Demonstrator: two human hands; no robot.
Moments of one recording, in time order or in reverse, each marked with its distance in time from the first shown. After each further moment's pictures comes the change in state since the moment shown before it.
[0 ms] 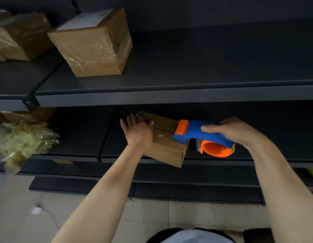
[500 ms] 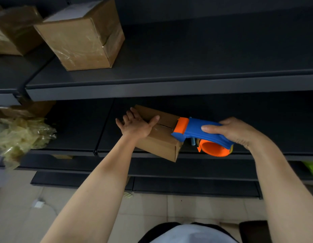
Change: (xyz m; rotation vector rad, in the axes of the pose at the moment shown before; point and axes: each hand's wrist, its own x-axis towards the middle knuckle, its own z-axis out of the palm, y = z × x) left_hand 0.009 0.007 0.001 0.010 -0.207 -0.083; right_hand -0.008 0.026 -0.005 0.007 -0.049 -0.031
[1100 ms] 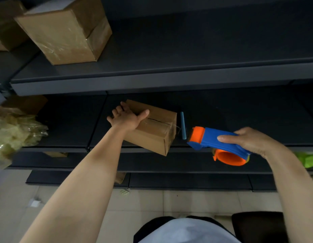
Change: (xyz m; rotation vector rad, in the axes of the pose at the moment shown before) left_hand 0.002 0.001 -0.006 -0.014 -0.020 -0.018; right_hand -0.021 0.076 -0.022 0.033 0.043 0.149
